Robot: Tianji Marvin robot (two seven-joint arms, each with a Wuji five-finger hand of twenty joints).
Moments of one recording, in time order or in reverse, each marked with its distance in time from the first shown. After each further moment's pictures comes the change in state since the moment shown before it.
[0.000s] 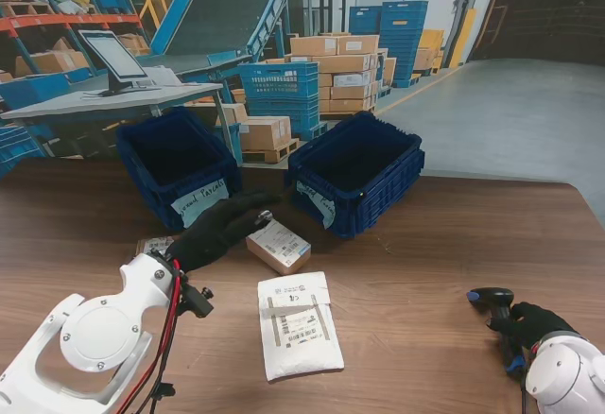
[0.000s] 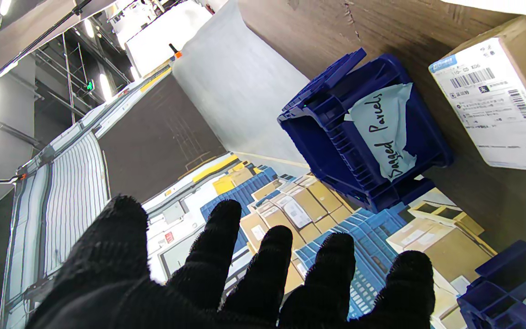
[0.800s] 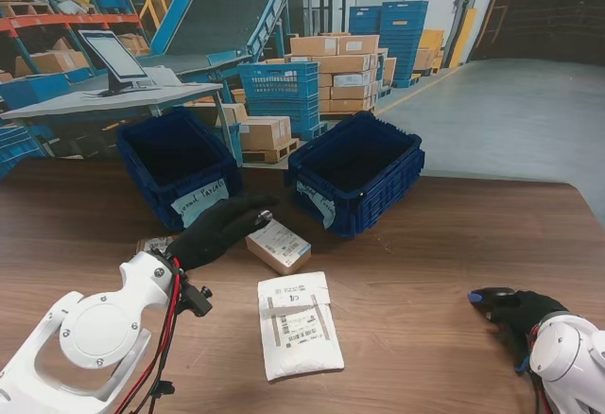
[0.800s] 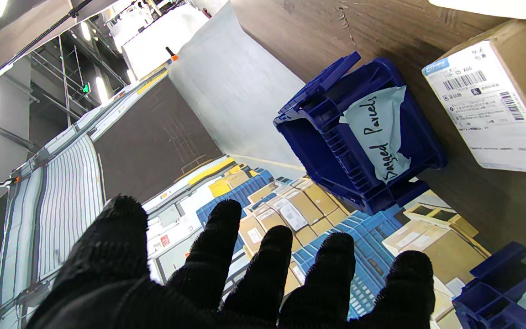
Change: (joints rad) left arm -0.010 0.004 0.000 0.004 -0.003 0.015 -0.015; right arm 0.109 0.034 -0.017 0.097 -0.040 -0.077 0.088; left_hand 0.000 0.000 0.000 0.000 0.000 0.000 0.000 0.000 0.000 0.000 0.000 0.000 0.000 0.000 0.000 0.000 0.000 0.000 0.000 0.000; right_hand 0.110 -0.071 -0.030 -0.009 0.079 0.002 0.152 0.042 0.128 0.000 0.179 0.096 0.074 0.061 0.174 0.100 0.127 -0.015 0.153 0.017
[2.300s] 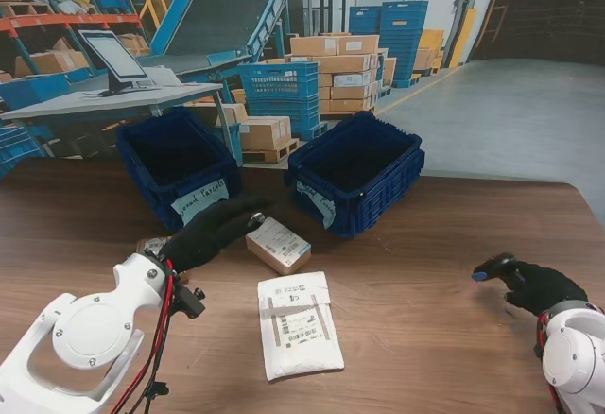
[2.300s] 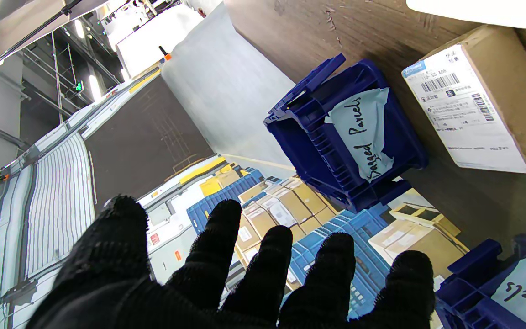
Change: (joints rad) left arm 0.015 0.004 -0.030 0.014 -0.013 -0.008 -0.019; right arm -0.023 -0.040 0.078 -0.022 -0.091 -0.257 -0.172; left_hand 0.000 0.000 0.000 0.000 0.000 0.000 0.000 0.000 0.000 0.000 0.000 0.000 0.000 0.000 0.000 0.000 0.000 0.000 0.000 0.000; right_hand 0.246 -0.064 0.201 -0.121 0.053 -0.149 0.517 0.089 0.254 -0.023 0.286 0.367 0.375 -0.156 0.776 0.470 0.321 -0.060 0.571 0.299
